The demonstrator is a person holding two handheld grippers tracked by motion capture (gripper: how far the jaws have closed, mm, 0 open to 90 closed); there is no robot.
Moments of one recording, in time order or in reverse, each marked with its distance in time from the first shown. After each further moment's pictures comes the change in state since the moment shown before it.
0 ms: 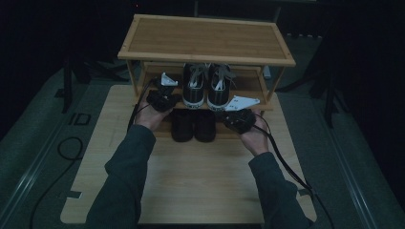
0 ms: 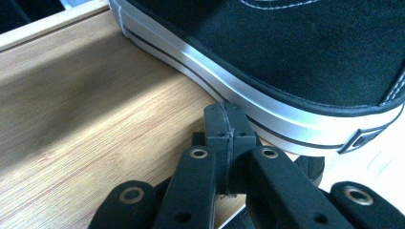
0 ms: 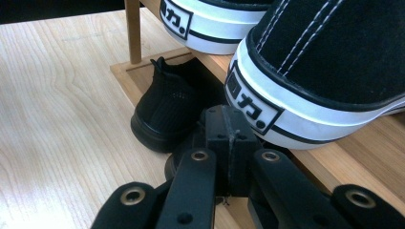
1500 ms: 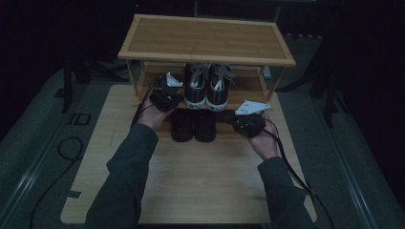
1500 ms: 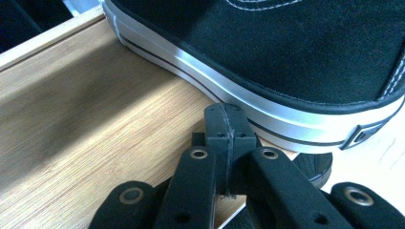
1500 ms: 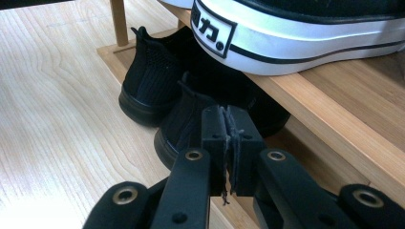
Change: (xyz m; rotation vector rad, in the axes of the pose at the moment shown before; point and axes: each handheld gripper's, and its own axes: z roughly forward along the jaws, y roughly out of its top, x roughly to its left) left arm -0.010 0.007 0.001 0.034 0.036 0.065; right arm -0.011 -0.026 -0.014 0.025 -0.024 0.047
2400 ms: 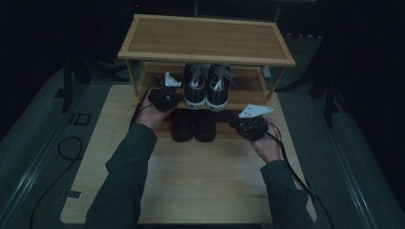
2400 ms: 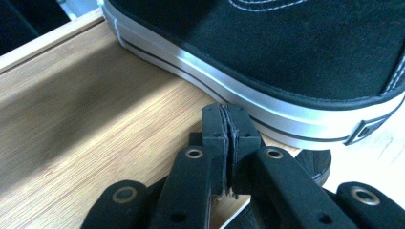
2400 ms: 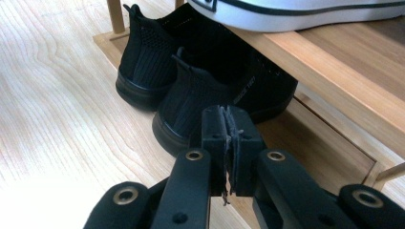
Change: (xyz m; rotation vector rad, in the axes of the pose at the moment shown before) left arm 0.004 -0.003 -0.001 -0.016 -0.015 -0.004; right arm -0.004 -0.017 -0.001 0.023 0.004 0.030
